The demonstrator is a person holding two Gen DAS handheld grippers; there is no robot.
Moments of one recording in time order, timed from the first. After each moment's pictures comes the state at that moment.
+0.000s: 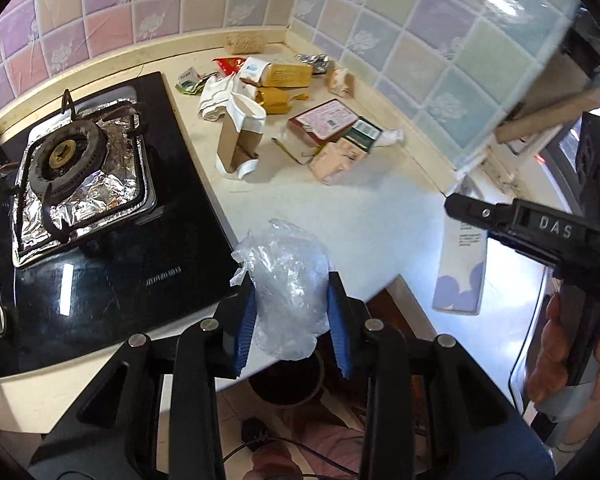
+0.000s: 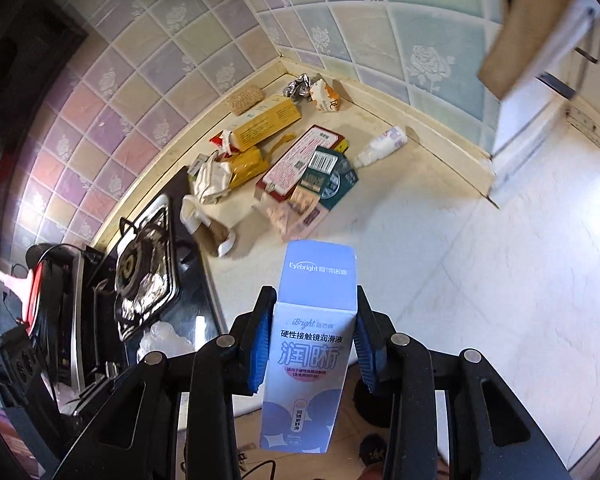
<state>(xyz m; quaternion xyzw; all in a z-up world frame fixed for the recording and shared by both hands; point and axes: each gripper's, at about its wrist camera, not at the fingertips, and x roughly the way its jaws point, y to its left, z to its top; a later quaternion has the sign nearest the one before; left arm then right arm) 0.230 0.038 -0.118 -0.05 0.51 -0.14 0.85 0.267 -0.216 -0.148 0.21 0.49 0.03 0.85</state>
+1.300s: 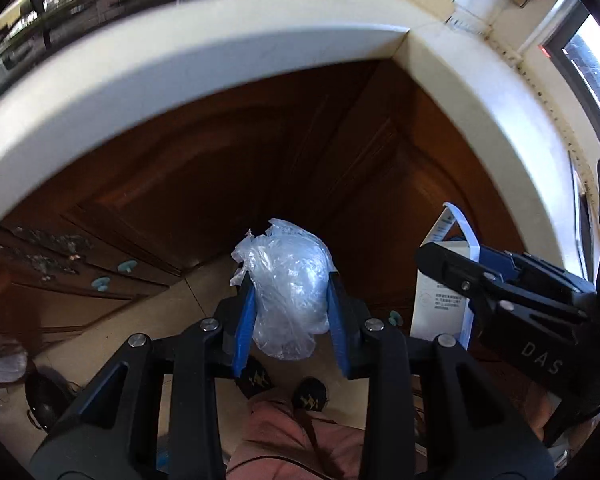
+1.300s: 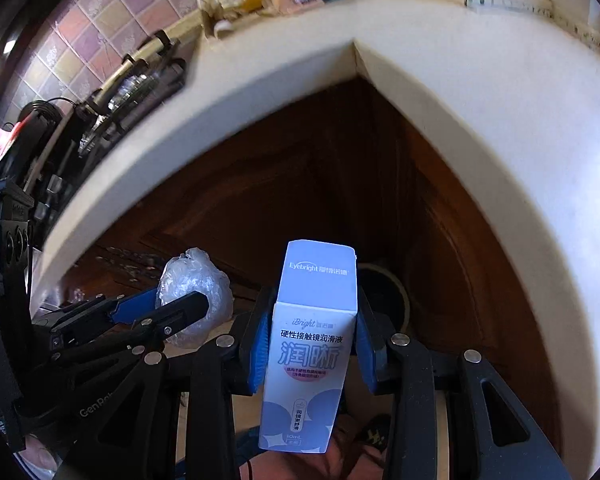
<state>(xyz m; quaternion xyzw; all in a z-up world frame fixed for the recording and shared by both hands) 0.062 0.012 -0.305 -0.03 0.58 -0.14 0.80 0.042 -0.177 -0.338 0.11 0.55 0.06 0.82</state>
